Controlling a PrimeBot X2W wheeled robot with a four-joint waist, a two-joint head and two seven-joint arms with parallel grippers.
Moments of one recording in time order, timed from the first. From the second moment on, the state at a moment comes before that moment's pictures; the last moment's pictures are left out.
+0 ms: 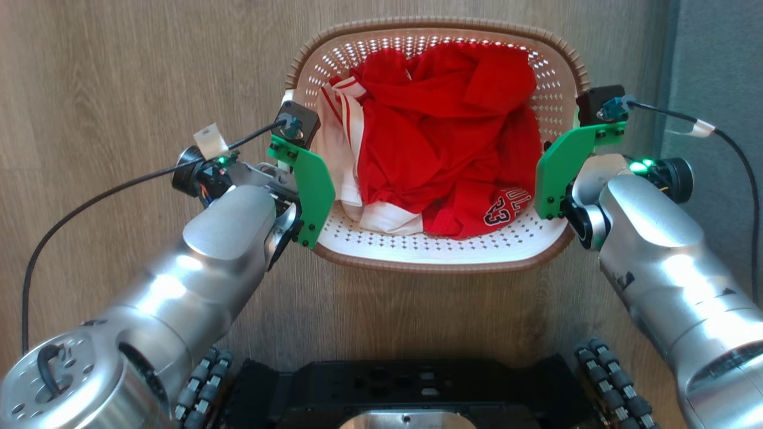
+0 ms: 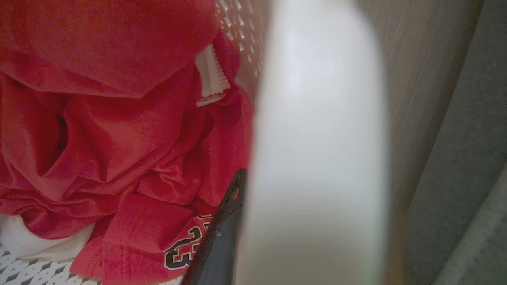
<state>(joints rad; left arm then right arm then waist) -1.01 0.06 -1.25 1.06 -0.86 0.01 0.12 -0.92 -0.11 0.59 1.09 0.57 0.11 0.11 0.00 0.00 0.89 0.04</state>
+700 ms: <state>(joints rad) -1.06 0.05 -1.28 1.03 -0.80 0.06 0.06 -1.00 -0.09 0.63 1.24 0.55 0.12 0.06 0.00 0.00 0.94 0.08</state>
